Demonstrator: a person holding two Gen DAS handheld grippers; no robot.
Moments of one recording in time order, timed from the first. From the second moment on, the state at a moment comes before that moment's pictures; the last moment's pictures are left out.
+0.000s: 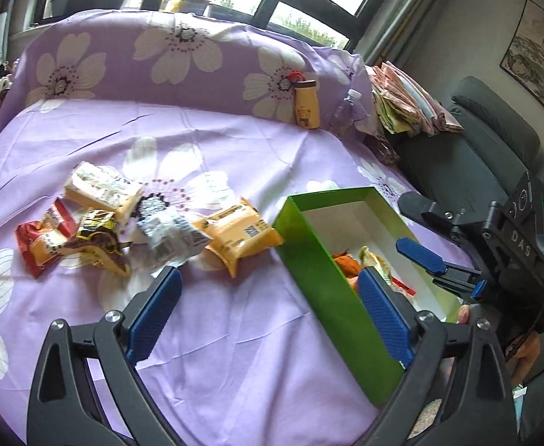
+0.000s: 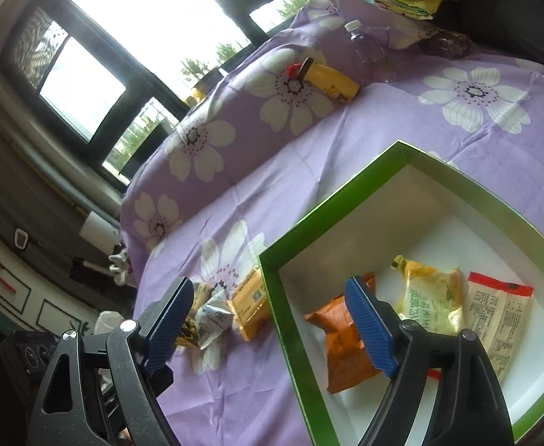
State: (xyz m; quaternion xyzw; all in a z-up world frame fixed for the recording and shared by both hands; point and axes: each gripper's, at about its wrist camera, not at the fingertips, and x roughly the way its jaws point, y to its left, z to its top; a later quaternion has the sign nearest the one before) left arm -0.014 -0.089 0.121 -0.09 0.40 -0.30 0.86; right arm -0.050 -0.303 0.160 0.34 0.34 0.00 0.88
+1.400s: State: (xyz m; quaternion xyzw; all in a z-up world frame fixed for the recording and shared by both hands) left arm 0.003 0.040 0.075 -0.18 0.41 -0.16 0.88; right arm -0.001 -0.189 0.112 0.21 0.45 0.04 0.86
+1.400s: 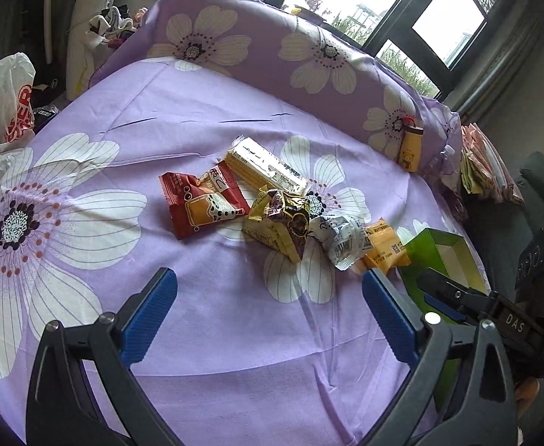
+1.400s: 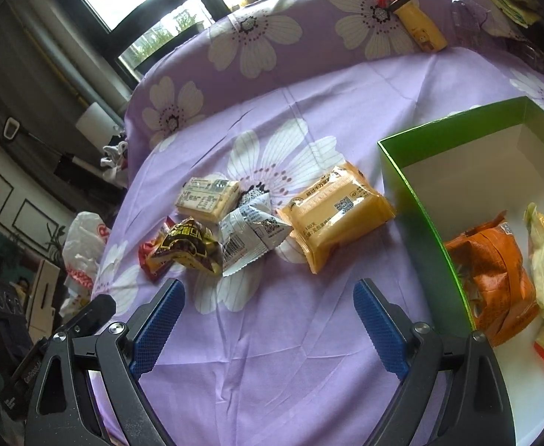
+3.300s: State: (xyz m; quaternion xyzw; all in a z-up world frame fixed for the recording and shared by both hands) left arm 0.013 0.034 0.052 -0.17 0.48 -0.14 0.85; right arm -0.007 -0.167 0.065 0.21 0.56 0.08 0.80
